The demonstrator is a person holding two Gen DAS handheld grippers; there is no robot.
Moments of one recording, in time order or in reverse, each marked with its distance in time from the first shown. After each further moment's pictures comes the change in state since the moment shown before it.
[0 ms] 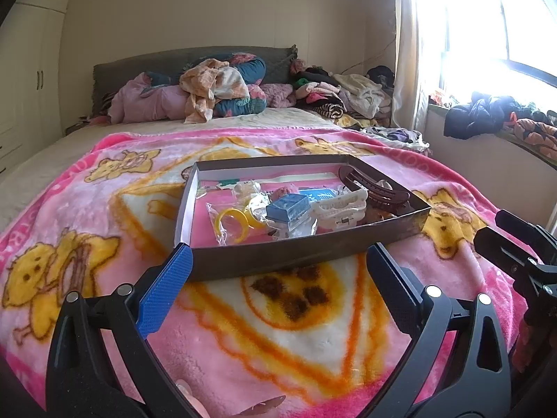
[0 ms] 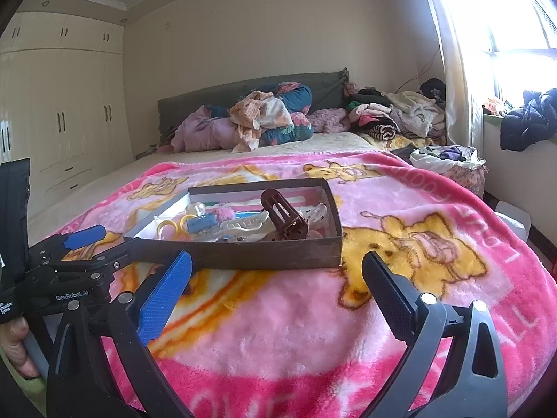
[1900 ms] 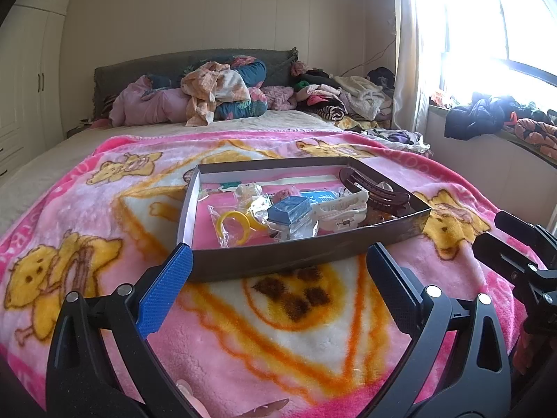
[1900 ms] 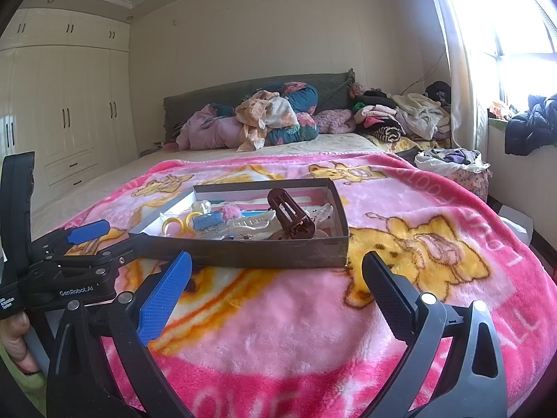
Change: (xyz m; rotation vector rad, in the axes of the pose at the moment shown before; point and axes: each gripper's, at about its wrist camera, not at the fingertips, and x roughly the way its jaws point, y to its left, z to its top) left arm 0.000 0.001 -0.002 0.004 -0.002 0.004; right arm 0.001 0.003 -0.001 -0.012 0.003 0.010
